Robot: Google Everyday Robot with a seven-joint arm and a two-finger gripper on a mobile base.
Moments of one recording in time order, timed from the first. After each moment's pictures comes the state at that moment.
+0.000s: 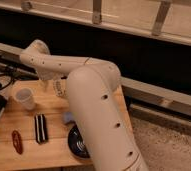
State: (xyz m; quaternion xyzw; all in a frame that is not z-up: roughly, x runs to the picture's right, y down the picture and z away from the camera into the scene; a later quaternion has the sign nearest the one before) arm -0.252 -0.029 0.858 -0.22 0.10 0.35 0.91
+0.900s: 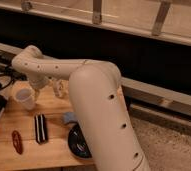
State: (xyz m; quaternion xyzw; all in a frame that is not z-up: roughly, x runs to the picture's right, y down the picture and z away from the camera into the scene) arm -0.290 0.027 0.806 -0.28 0.10 0.38 0.88
